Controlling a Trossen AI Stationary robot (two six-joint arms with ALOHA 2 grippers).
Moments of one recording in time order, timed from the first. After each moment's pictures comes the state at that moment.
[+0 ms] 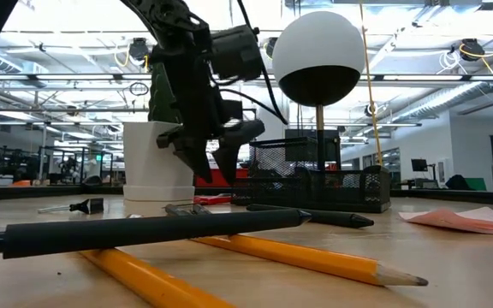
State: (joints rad) left arm 0.06 1.94 1.26 -0.54 -0.38 -0.80; right arm 0.67 1.55 0.94 0.13 0.81 -0.01
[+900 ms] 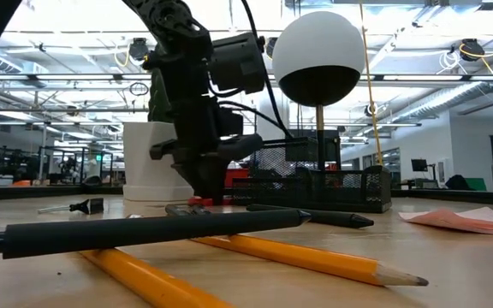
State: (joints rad) left arm -0.01 2.01 1.26 -0.63 -0.28 -0.88; right arm 0.67 1.55 0.94 0.13 0.81 -0.01
